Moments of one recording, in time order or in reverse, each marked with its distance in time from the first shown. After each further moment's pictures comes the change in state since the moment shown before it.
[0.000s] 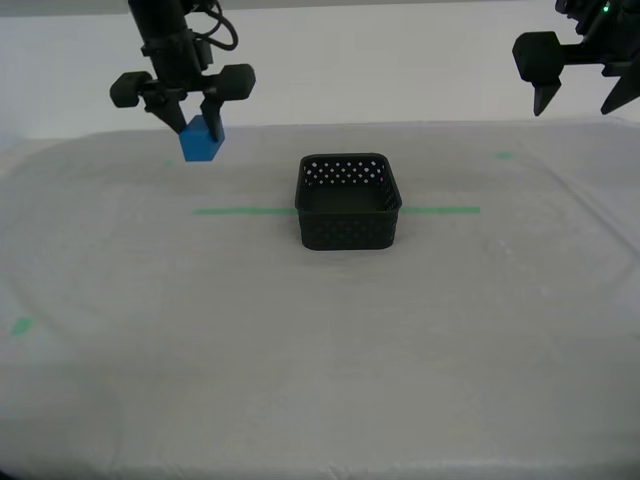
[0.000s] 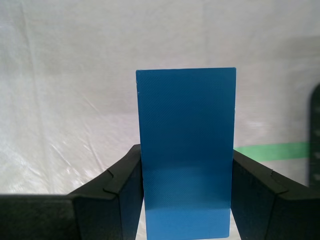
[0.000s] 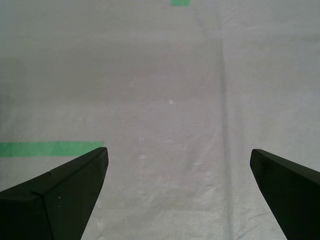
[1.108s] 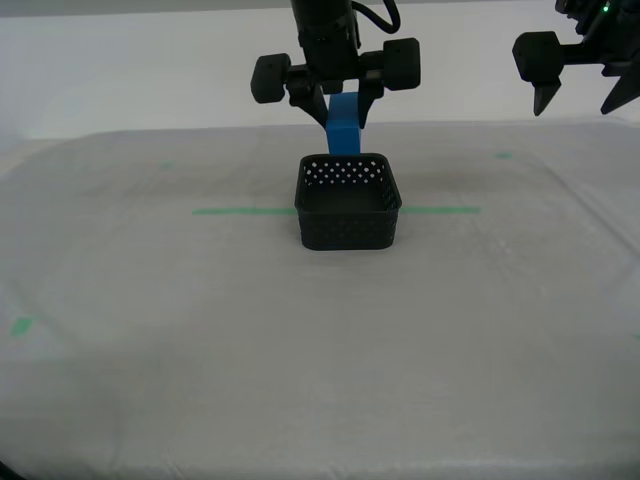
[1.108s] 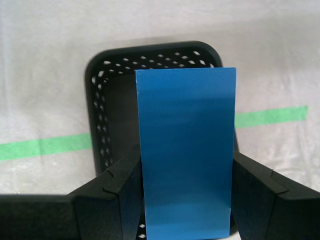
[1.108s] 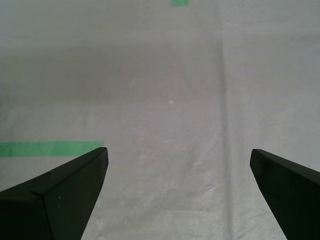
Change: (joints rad) arm 0 -0.001 0.000 0.000 0.000 0.000 0.000; arm 1 -0.488 -0.026 0.000 0.179 -0.175 -0.394
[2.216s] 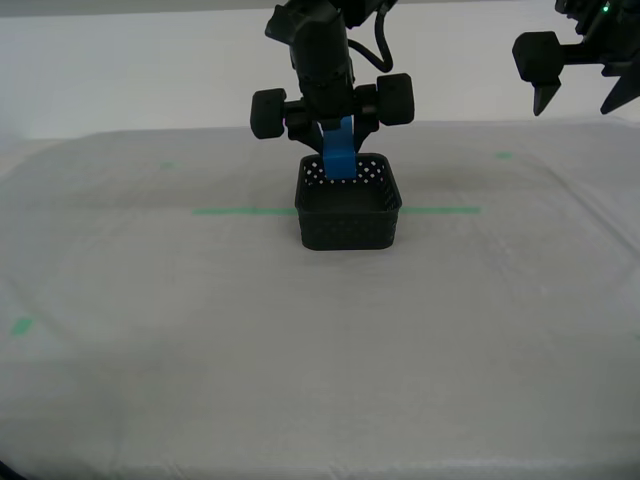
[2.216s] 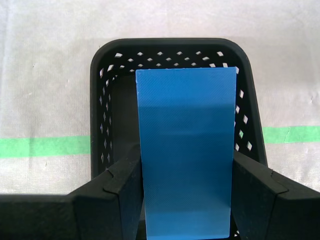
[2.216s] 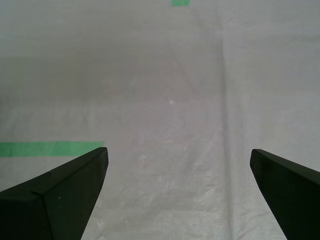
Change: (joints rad) arm 0 0.000 0.000 0.000 0.000 0.000 0.000; arm 1 -0.024 0.000 -0.180 0.236 -0.089 -0.071
